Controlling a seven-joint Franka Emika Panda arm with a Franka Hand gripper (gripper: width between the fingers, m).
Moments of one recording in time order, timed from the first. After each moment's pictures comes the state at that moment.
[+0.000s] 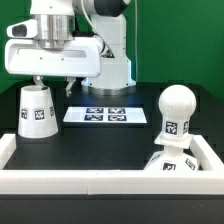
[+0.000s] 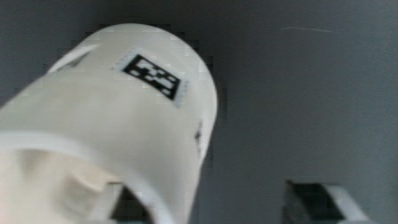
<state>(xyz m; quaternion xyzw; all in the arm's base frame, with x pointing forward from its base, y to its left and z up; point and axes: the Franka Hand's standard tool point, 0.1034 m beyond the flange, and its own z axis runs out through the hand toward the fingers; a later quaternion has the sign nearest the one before) 0.406 -0.135 0.080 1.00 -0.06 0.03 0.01</state>
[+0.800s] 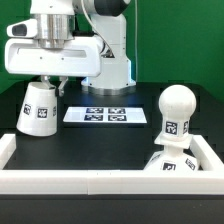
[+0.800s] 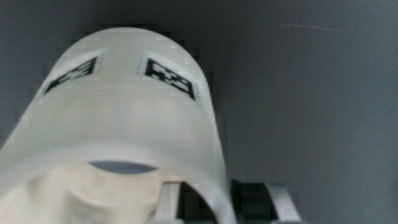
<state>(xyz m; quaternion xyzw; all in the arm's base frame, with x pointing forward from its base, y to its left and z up) 0.408 -0.129 0.082 1.00 -0.06 0.02 0.01</state>
